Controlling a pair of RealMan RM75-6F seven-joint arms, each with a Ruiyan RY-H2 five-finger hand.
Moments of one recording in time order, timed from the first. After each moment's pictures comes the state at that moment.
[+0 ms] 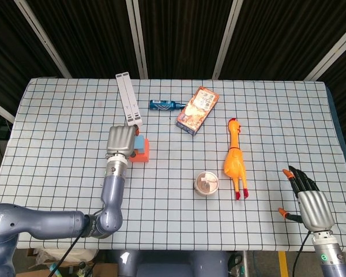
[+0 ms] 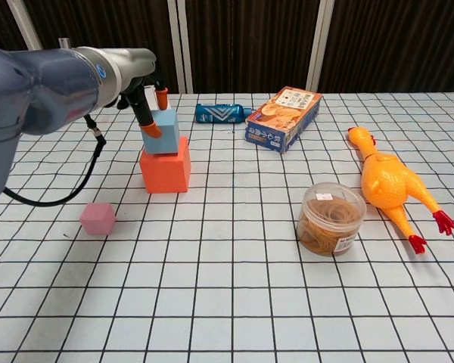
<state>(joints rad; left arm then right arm) -1.10 -1.70 -0.44 -1.59 0.29 1.36 1.02 0.12 -1.22 0.03 -1.55 -1.54 1.44 0.02</state>
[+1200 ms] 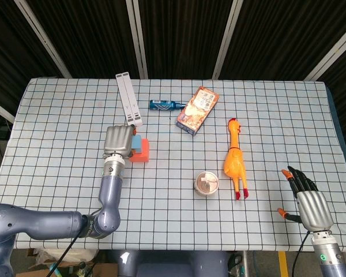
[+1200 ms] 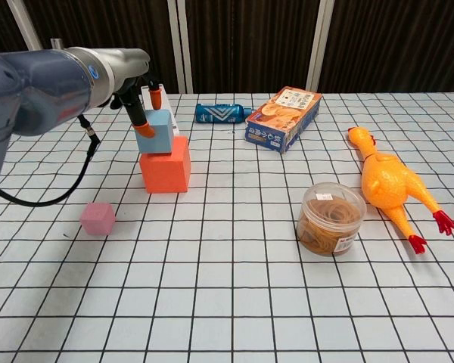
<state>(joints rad) -1.09 -1.69 -0.43 -1.59 0.29 1.37 1.02 0.12 -1.22 0.03 -1.55 -1.54 1.44 0.01</state>
